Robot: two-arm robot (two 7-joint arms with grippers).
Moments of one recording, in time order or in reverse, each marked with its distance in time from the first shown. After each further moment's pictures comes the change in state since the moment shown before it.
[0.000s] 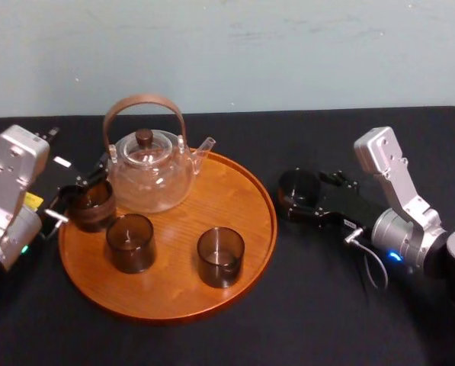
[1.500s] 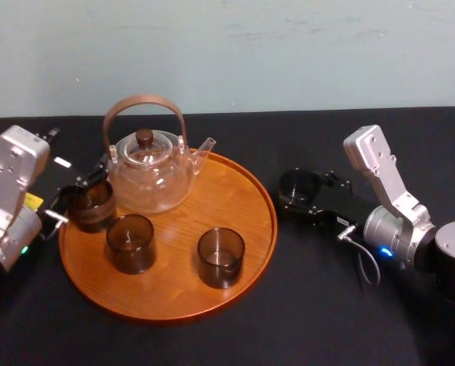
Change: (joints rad) left arm 0.000 0.000 0.000 0.000 0.000 0.000 0.000; right arm 0.048 -0.025 -0.019 0.069 -0.014 -0.003 0.006
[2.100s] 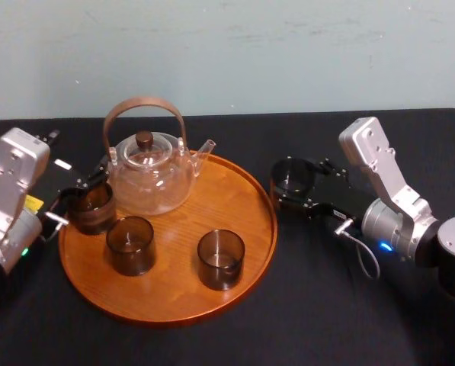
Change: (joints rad) left arm 0.000 0.000 0.000 0.000 0.000 0.000 0.000; right arm -0.021 0.024 -0.010 -0.110 -0.030 0.001 -0.006
